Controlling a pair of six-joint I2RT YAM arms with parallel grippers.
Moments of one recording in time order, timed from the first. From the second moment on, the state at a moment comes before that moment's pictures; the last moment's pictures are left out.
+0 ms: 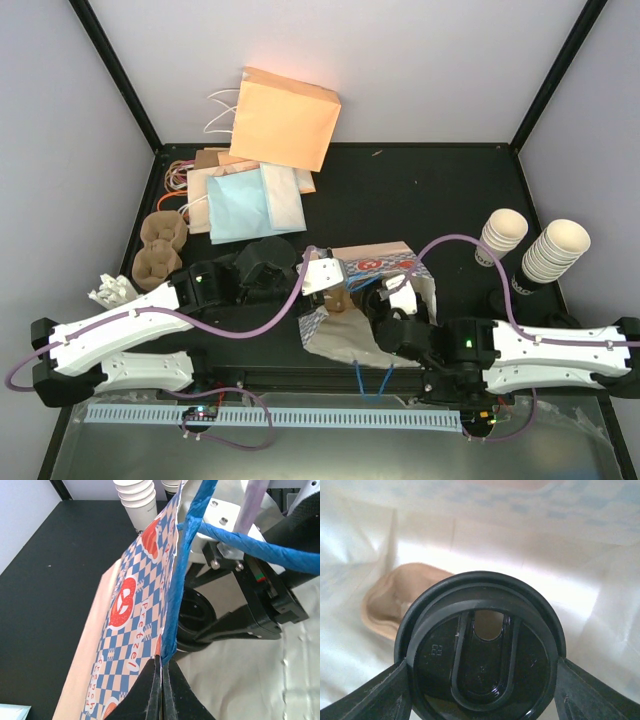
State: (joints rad) left arm -1.15 1.06 1.13 -0.62 0.04 0.19; right arm 1.47 0.83 0.67 -0.73 0.79 0.73
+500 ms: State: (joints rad) left arm -1.15 1.05 1.13 -0.62 0.03 0.18; right arm 1.51 0.98 0.70 -0.79 0.67 0.80
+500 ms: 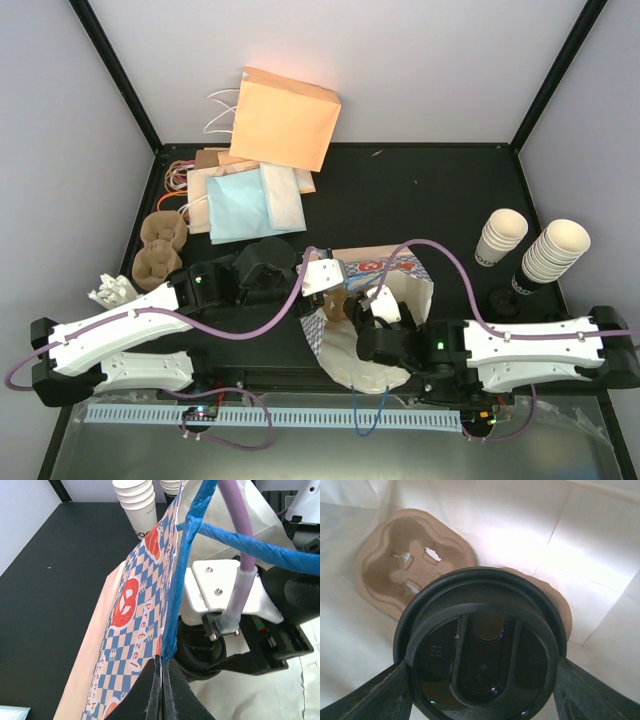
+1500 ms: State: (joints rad) left arm -1.15 1.05 1.13 -0.62 0.05 0.18; right arm 1.55 1.00 0.80 -0.80 0.58 0.63
